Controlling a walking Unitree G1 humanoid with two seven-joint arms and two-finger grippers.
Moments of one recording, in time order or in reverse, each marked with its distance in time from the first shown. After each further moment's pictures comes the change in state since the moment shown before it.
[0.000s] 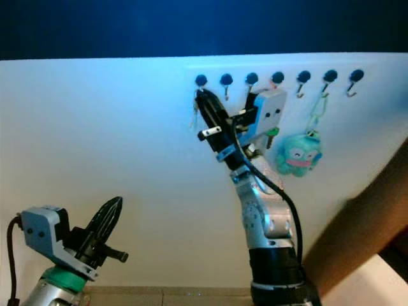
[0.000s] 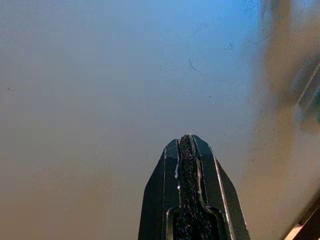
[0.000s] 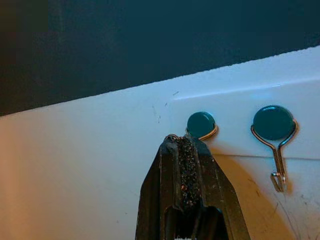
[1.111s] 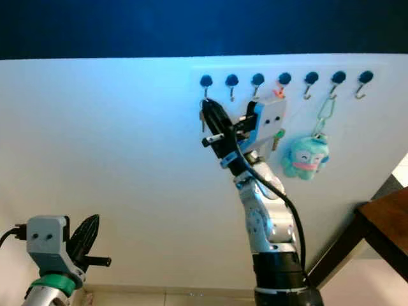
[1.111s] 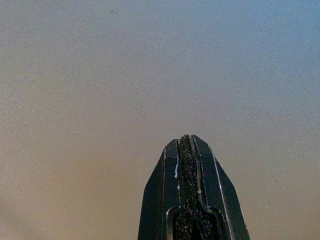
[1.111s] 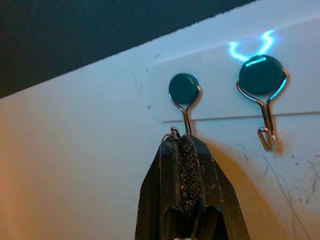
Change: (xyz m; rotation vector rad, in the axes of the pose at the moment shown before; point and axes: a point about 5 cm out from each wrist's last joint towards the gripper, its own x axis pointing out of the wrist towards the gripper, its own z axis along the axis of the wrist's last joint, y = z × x) left arm -0.010 0.040 -0.031 0.163 0.187 0.296; right arm -0.011 -0.004 -0.010 0.014 0.037 -0.023
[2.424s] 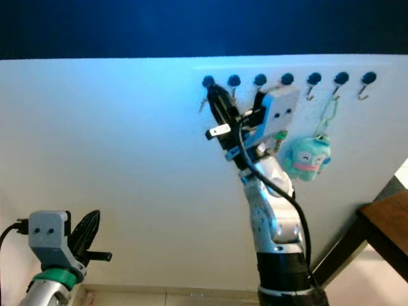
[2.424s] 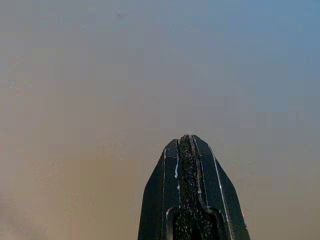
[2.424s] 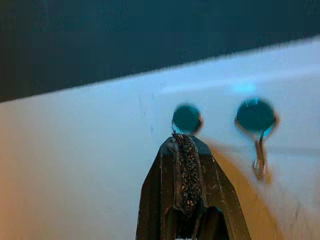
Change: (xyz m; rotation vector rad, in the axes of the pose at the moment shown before) left arm 0.007 0.000 0.001 0.002 -0.004 -0.004; right arm -0.006 -0.001 0.012 -0.080 -0.036 -0.030
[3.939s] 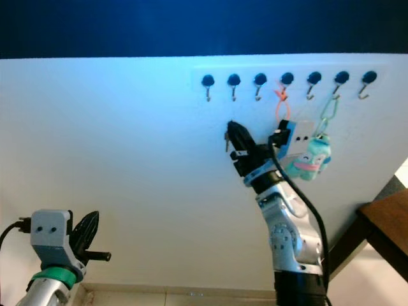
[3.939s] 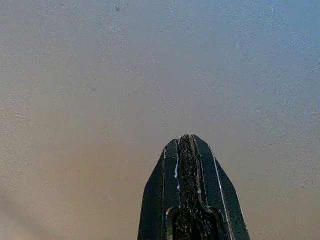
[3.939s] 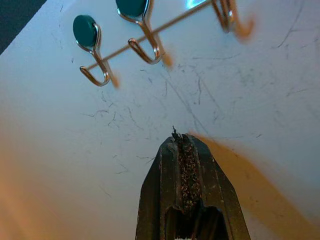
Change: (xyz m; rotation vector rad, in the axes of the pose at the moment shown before) left arm 0.003 0.003 -0.001 0.033 0.019 0.018; right arm -0.036 -0.031 -0.023 0.225 0.159 -0.123
